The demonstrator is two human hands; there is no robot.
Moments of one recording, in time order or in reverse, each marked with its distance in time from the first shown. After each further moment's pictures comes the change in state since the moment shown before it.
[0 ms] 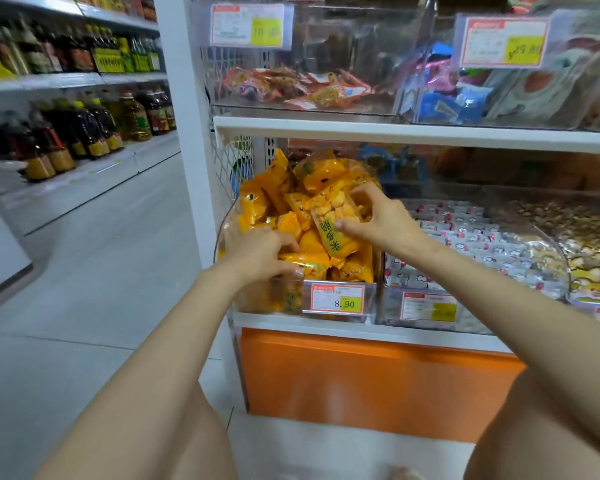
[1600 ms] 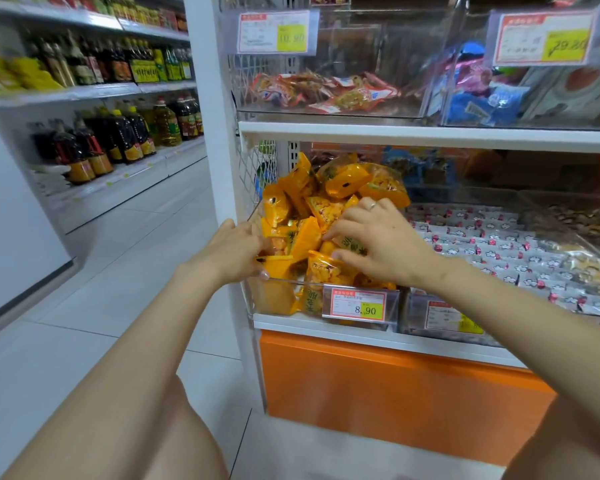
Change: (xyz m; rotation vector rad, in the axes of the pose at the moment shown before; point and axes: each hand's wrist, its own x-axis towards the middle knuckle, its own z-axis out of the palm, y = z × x) left_hand -0.019 -0.043 -0.022 0.373 -0.064 -0.024; right_hand -0.008 -0.018 0.015 -0.488 0.031 -0.660
